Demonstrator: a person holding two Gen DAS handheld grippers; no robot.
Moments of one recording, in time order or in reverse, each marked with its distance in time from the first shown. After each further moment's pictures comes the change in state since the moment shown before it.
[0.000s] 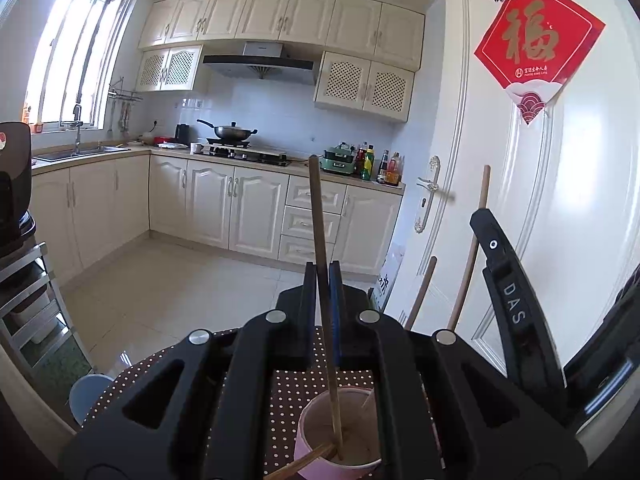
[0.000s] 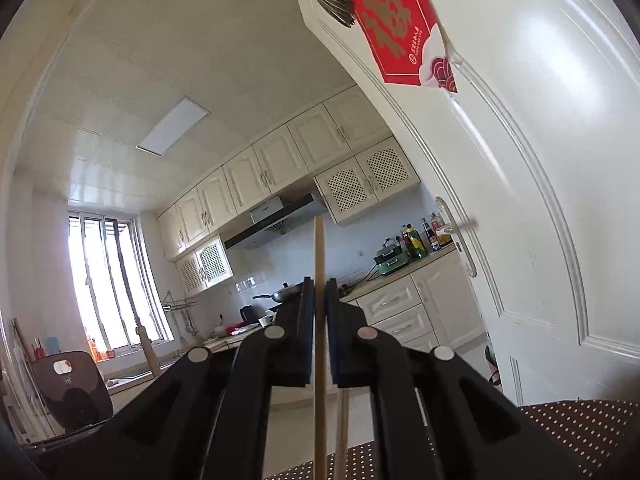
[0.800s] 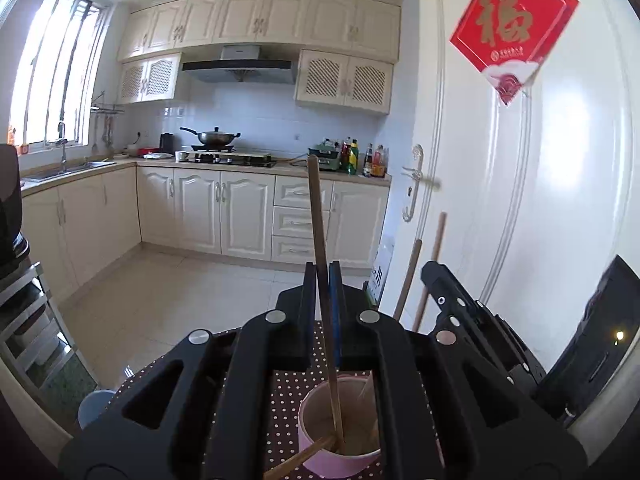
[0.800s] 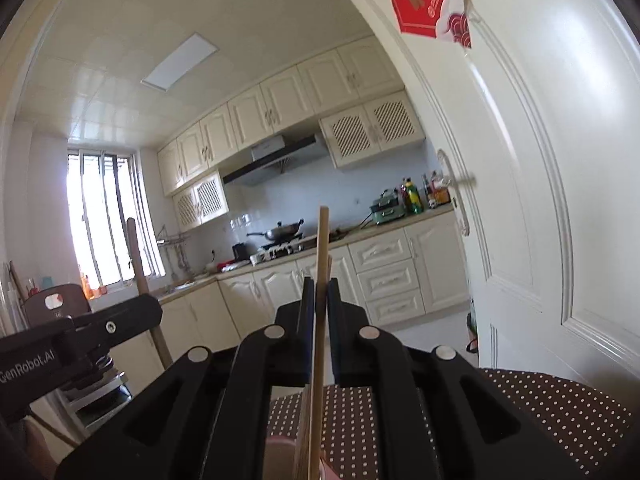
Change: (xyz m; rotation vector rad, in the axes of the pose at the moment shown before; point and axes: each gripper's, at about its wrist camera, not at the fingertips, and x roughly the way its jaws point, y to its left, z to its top) left arm -0.004 -0.008 -0.006 0.095 0.017 -0.050; right arm -0.001 -0.009 -0.025 -0.106 0.230 -0.002
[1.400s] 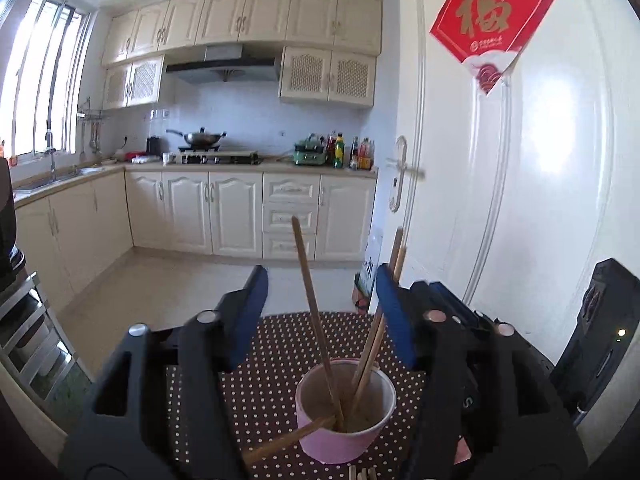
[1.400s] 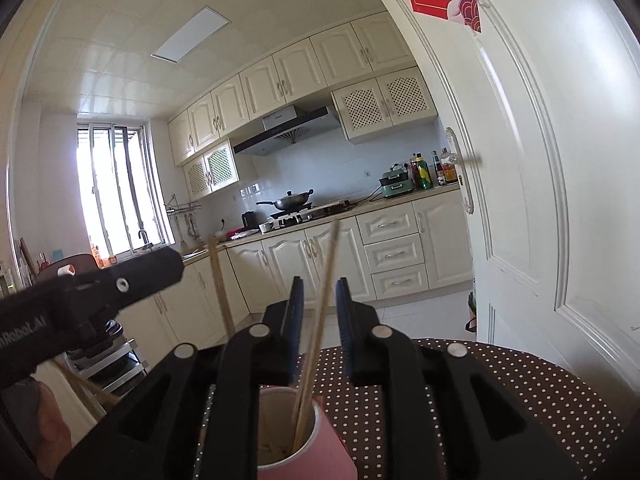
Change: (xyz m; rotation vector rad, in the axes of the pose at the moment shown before) left arm -0.018 -0.003 -0.004 0.042 0.001 -0.041; right arm -0.025 -0.001 -0.001 -0.030 0.104 0.032
